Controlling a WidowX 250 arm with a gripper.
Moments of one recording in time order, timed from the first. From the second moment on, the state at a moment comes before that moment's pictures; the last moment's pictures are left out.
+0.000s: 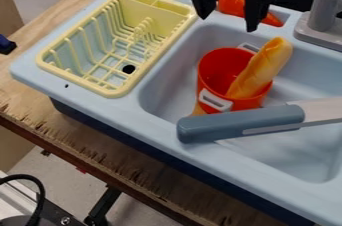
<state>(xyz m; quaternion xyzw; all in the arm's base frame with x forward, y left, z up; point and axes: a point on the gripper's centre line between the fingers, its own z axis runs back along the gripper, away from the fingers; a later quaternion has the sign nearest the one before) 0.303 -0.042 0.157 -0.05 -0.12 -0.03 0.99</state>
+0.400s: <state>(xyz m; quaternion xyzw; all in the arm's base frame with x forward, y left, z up) 0.292 -0.054 0.135 -0.05 -0.06 -0.09 0.99</state>
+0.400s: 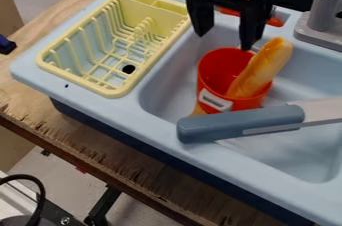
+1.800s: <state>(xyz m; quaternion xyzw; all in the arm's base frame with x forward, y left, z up) 0.227 -0.121 0.128 -0.04 -0.08 -0.30 0.95</state>
